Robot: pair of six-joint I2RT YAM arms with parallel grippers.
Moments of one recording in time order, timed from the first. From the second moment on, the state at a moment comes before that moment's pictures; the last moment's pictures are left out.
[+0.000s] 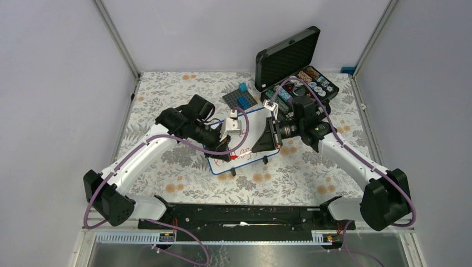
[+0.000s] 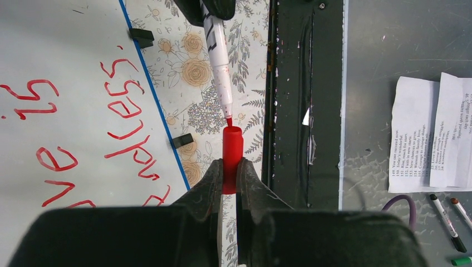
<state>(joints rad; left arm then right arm) -0.63 1.33 1.32 -1.05 0.79 0.59 0.46 1.31 0.94 -0.18 -1.19 0.35</state>
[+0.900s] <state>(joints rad) -0.64 1.36 1.32 -1.06 0.77 0.57 0.48 1.31 0.97 -0.25 -1.14 0.29</state>
